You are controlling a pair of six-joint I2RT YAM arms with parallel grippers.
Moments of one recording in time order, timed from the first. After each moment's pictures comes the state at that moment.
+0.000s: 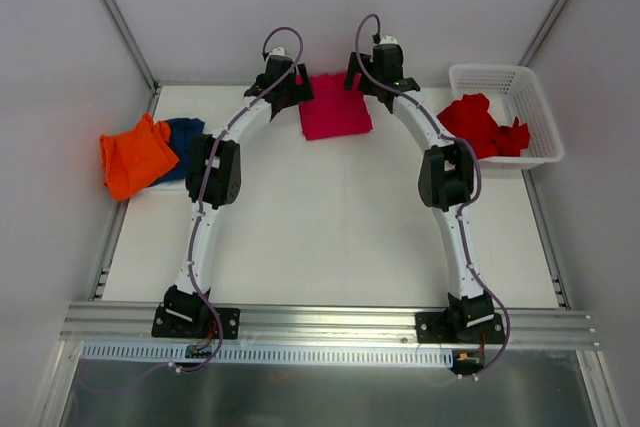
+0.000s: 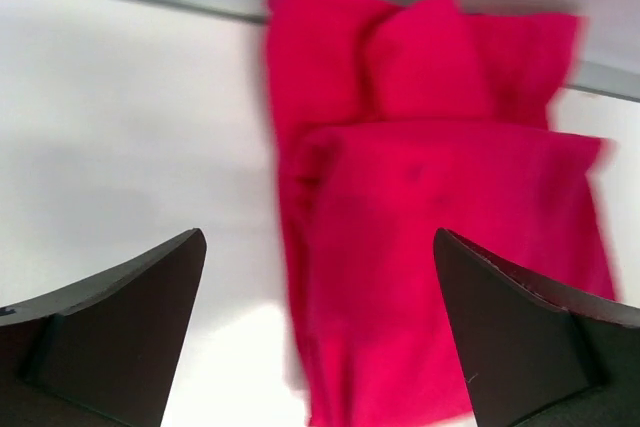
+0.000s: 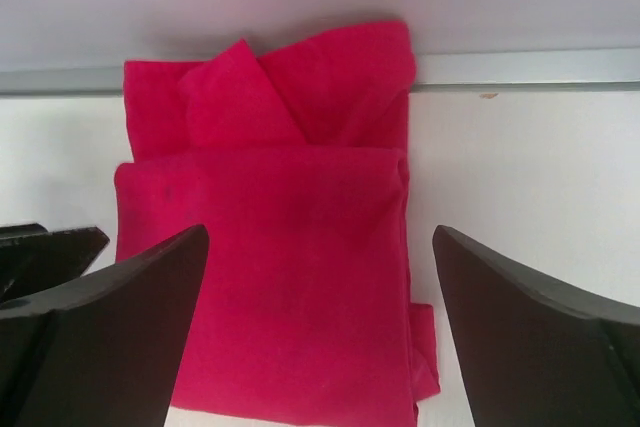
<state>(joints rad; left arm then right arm) -0.33 2.46 2.17 -0.26 -0.07 -0.49 0.34 2.52 2.41 -0.40 0.05 0.36</state>
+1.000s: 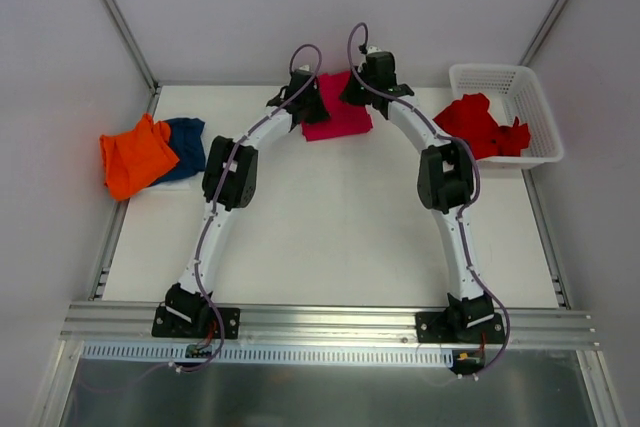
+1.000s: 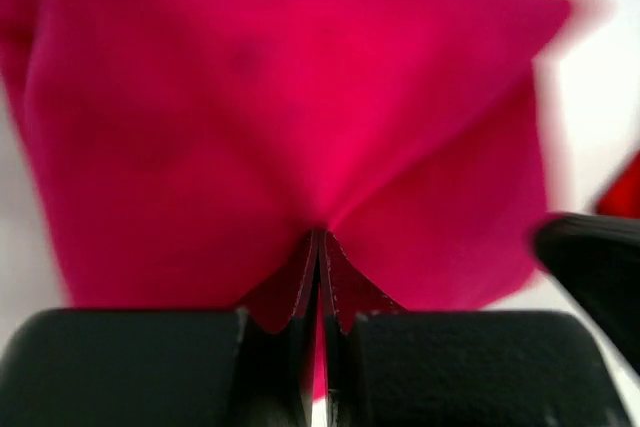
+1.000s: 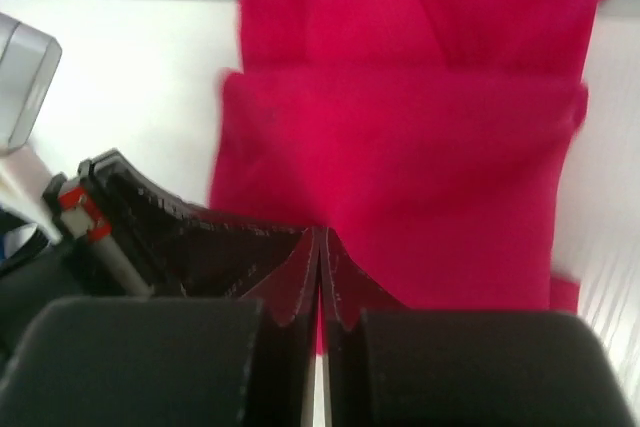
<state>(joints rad) -0.42 2.56 2.25 -0.28 0.08 -0.65 0.36 2.49 2.29 -0.31 -0.21 0.40</state>
